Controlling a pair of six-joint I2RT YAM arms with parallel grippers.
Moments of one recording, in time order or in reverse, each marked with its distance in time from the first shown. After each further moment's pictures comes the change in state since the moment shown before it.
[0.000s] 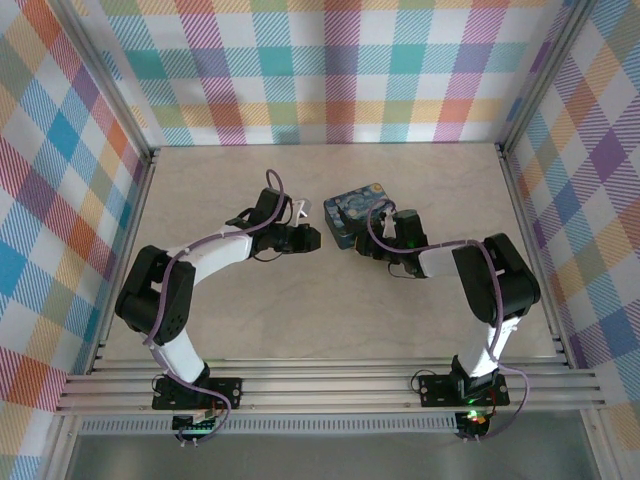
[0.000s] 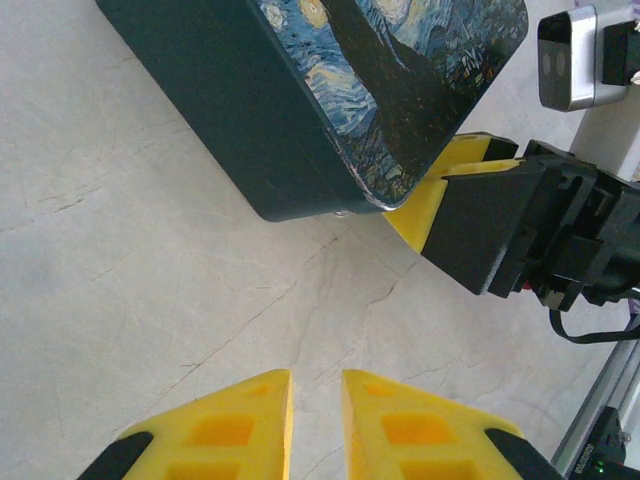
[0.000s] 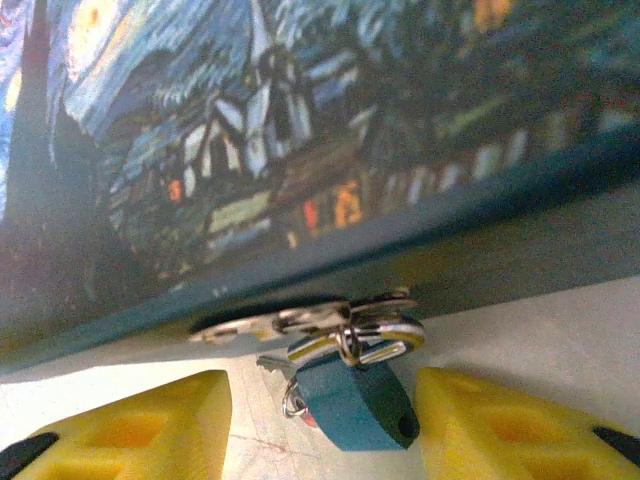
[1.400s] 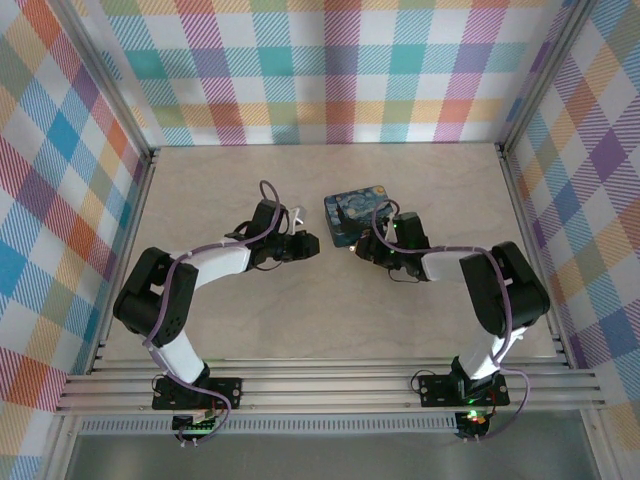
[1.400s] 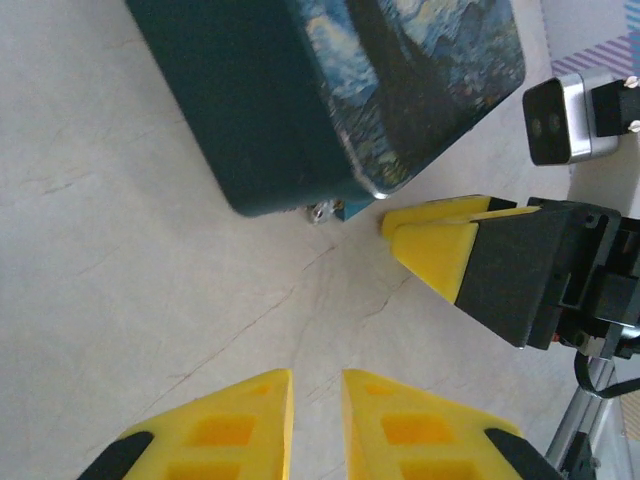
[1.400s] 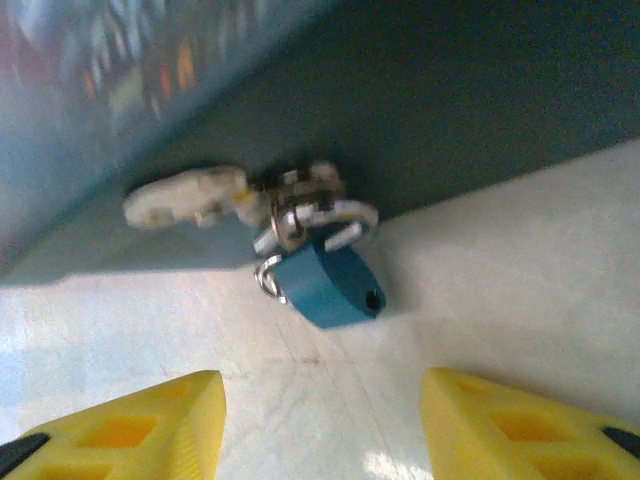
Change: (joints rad) left arm 0.000 0.002 -0.122 0.225 0.021 -0.113; right arm 0.009 -0.054 -0.014 -0.085 -0.030 0.181
